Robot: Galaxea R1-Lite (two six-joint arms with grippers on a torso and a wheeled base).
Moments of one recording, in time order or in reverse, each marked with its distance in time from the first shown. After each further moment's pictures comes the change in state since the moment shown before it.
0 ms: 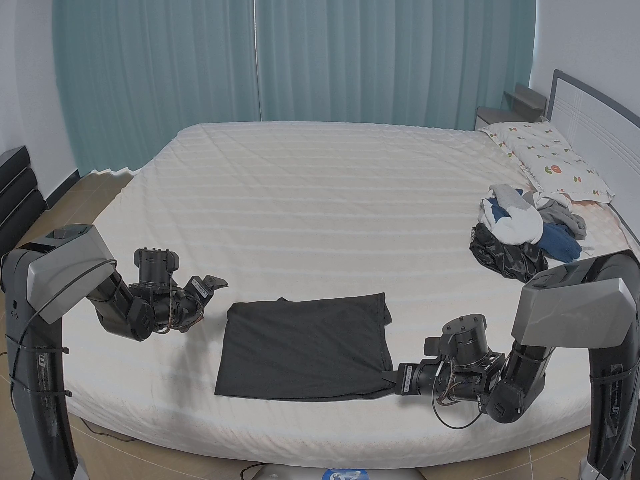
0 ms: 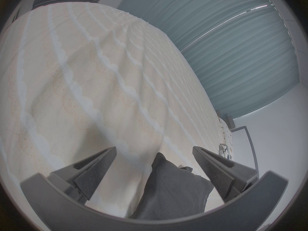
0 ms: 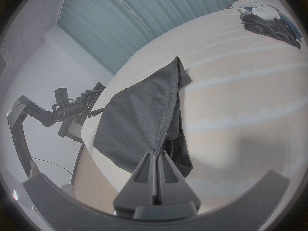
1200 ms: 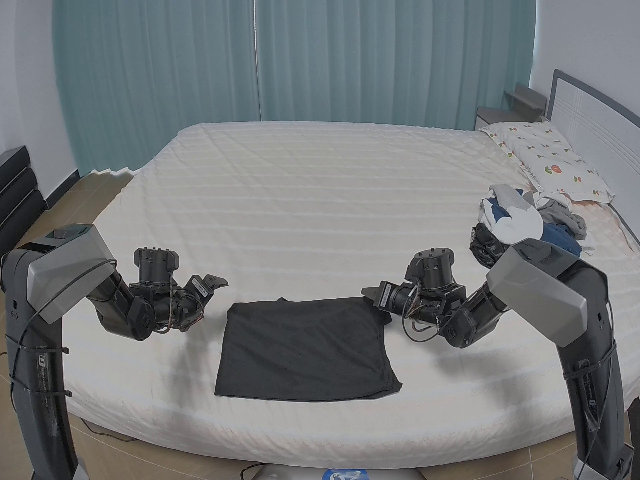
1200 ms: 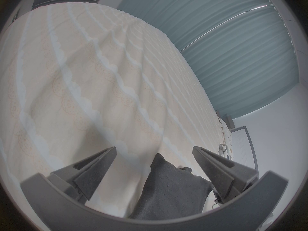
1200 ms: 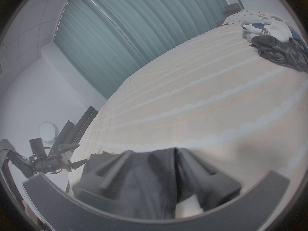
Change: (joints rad) left arm -0.001 0.000 -0.002 -0.002 0.000 0.000; right arm -0.116 0.207 -0.767 0.399 -0.088 0.014
